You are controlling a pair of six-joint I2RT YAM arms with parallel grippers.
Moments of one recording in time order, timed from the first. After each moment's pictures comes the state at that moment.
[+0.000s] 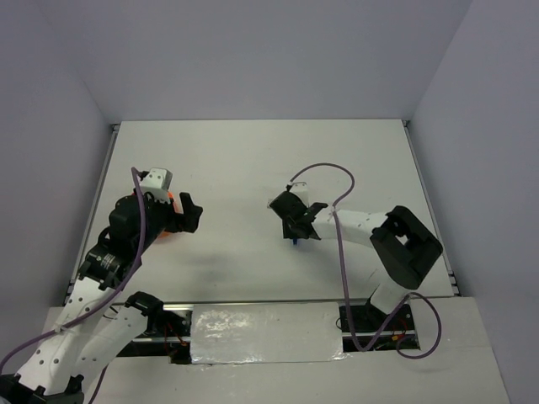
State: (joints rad) left arm -0.37 0.63 0.77 -0.49 -0.04 -0.22; right arm 0.80 1.67 0.92 -0.33 0.41 0.66
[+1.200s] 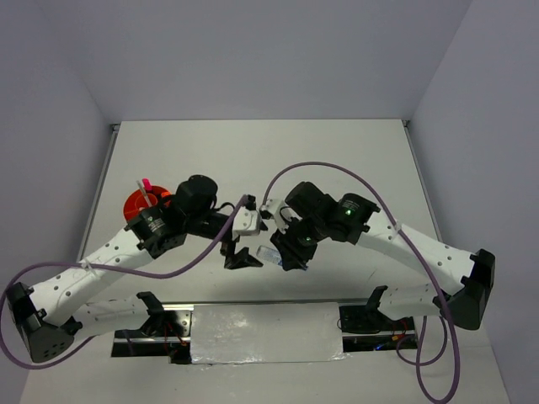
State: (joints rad) left arm -0.78 1.06 1.08 -0.49 0.72 0.42; right arm 0.95 1.23 1.18 -0.97 -0.33 0.01
